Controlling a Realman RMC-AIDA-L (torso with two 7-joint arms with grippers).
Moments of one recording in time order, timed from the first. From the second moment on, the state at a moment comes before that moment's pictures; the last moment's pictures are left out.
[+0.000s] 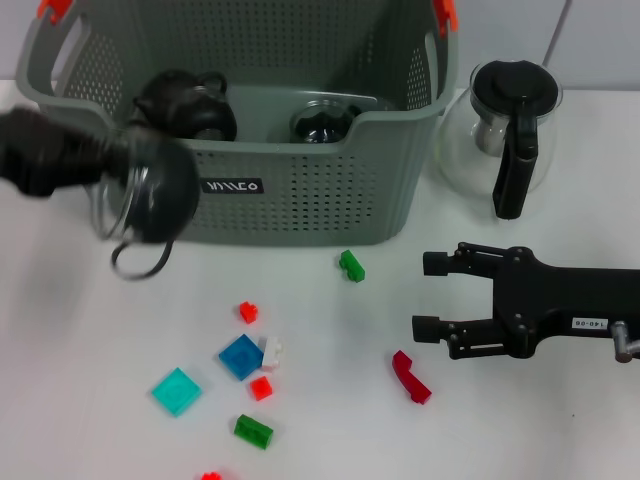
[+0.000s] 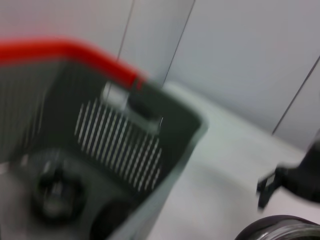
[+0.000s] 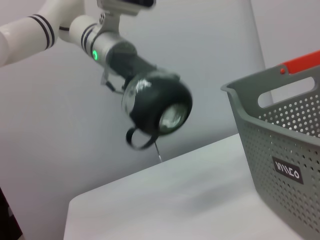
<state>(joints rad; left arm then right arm) -0.61 -1.93 -2.67 -1.11 -0.94 2.00 -1.89 0.55 2.08 -0.73 -0.54 -1.98 -1.70 1.29</state>
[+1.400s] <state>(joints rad) -1.00 -2.11 -2.12 -0.84 -0.39 0.80 -2.11 0.54 2.07 -0.70 -0.53 -1.98 -1.72 1.29</state>
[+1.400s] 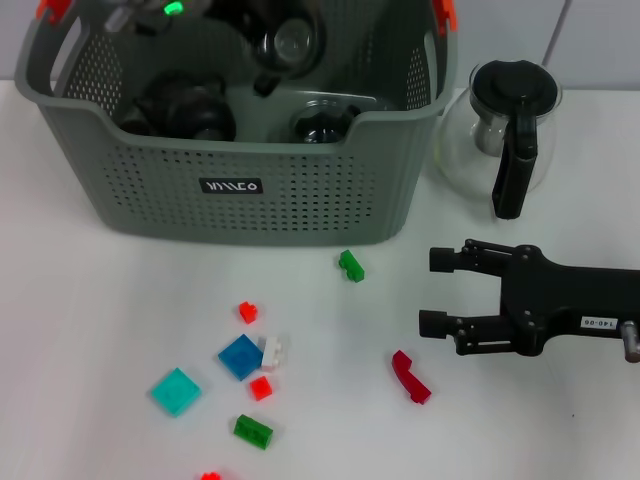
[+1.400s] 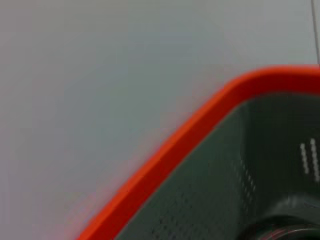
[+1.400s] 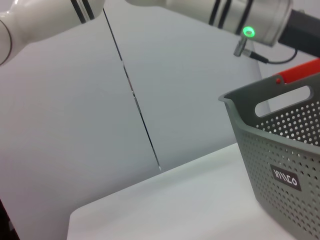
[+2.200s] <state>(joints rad) -1.06 -2.13 -2.11 -0.70 -0.09 0.73 -2.20 0.54 2.07 -0.69 -0.53 -1.97 -1.71 1.29</state>
